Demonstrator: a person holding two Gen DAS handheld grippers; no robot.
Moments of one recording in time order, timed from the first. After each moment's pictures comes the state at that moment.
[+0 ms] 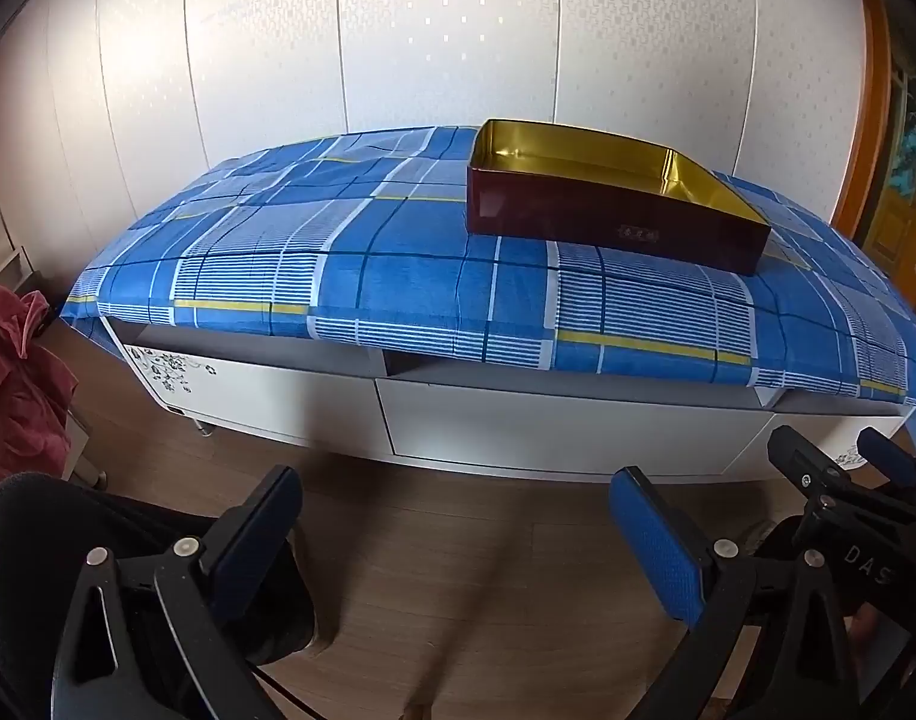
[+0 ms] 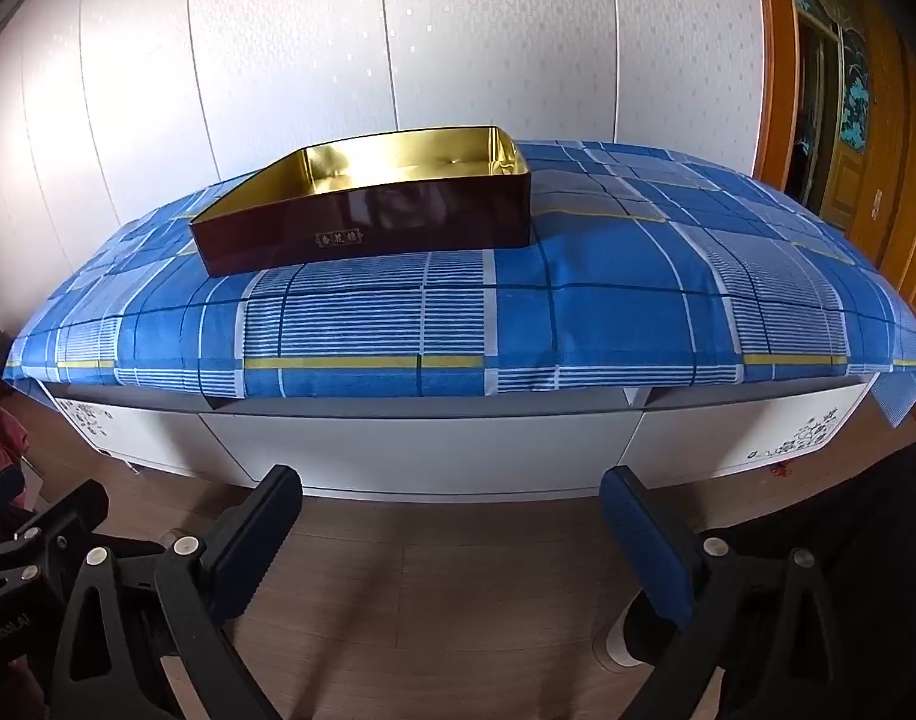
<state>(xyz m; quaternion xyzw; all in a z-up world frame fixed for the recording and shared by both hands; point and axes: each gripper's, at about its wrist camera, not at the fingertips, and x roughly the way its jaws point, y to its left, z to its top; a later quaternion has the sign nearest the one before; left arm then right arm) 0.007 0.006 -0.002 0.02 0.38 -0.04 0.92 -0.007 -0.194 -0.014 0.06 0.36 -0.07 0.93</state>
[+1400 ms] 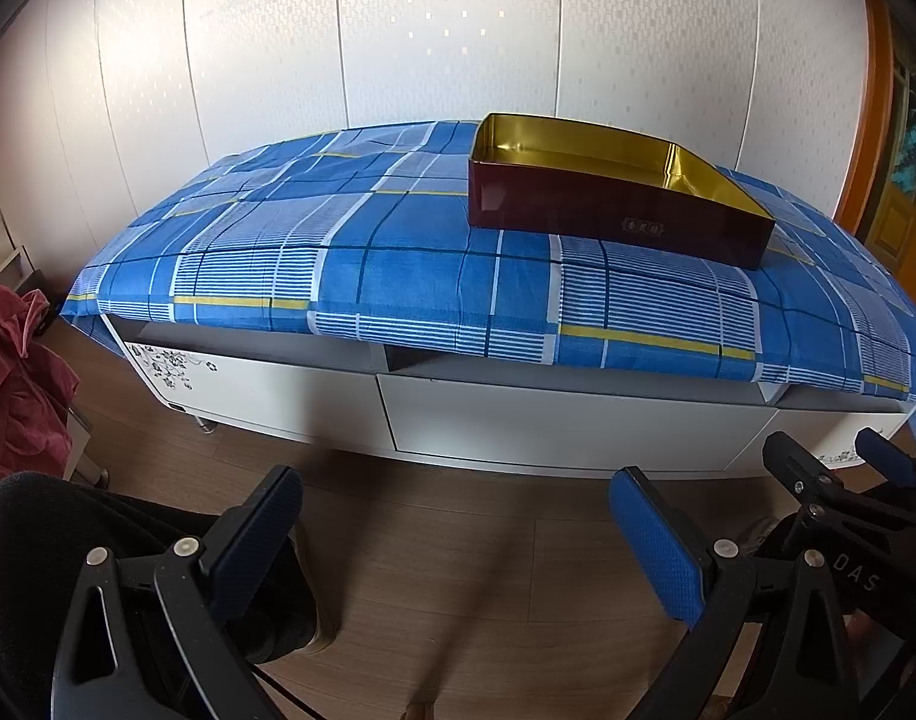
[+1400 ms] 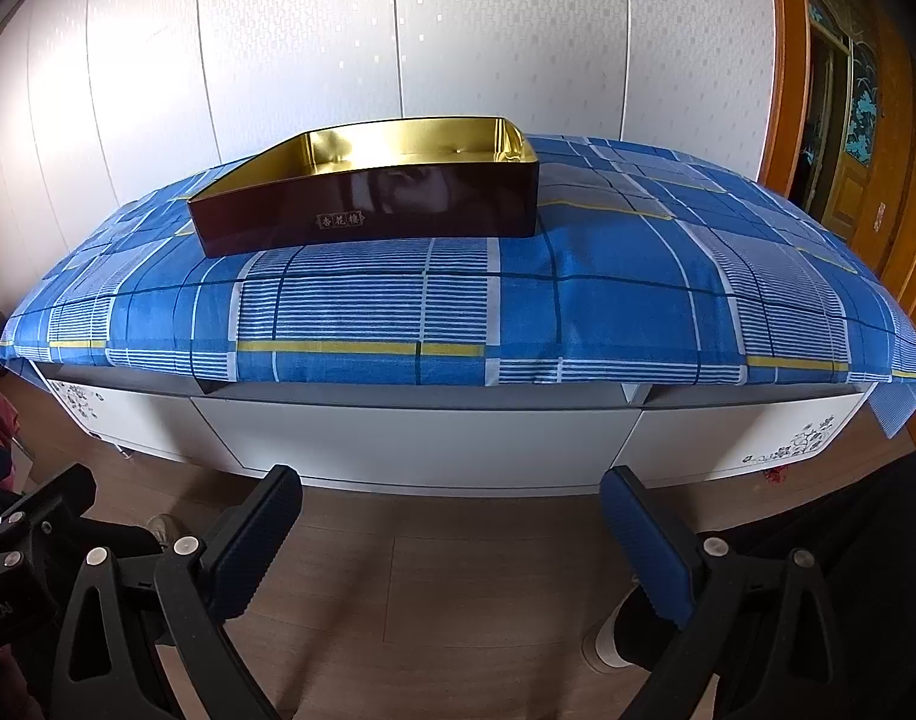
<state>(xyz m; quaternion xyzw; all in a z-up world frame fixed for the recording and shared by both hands) 0.010 0.008 -0.006 0.02 0.39 -0.03 0.92 -0.003 -0.192 -0.020 0.05 0.37 -0.07 0.92</state>
